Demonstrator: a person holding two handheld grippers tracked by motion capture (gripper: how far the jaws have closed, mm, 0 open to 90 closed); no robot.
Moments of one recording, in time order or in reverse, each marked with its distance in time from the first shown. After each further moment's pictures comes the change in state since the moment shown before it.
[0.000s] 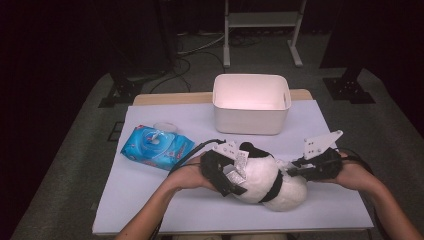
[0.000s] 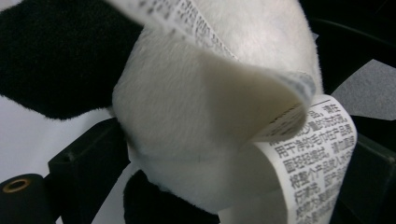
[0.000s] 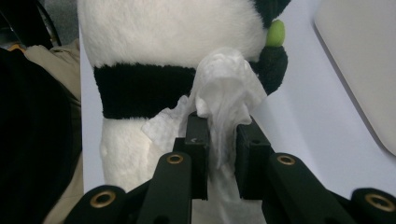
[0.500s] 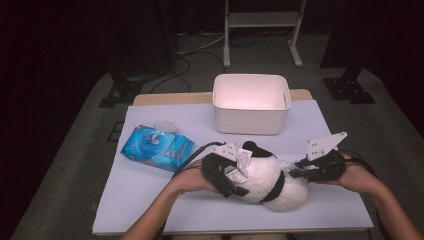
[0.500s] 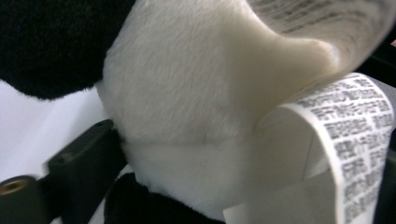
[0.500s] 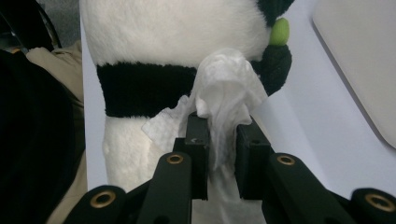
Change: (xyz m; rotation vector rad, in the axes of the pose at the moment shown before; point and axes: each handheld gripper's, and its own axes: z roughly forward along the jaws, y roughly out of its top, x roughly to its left) left arm 0.005 -0.011 0.011 -0.069 -0.037 -0.031; right arm 0.002 -0.006 -0.004 -0.014 -0.003 0.016
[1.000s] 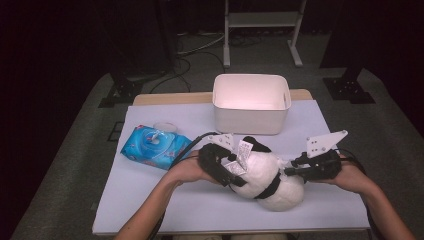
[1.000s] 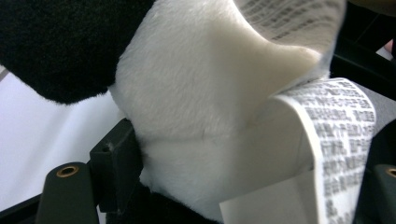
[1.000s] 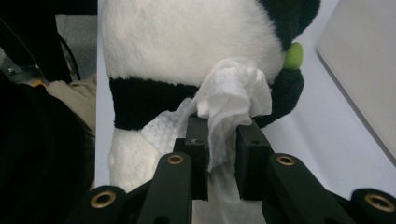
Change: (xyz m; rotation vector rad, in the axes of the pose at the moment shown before) left arm 0.006 0.020 -0.024 0.018 -0.003 -0.004; right arm -0.002 0.003 0.006 -0.123 0.048 0.023
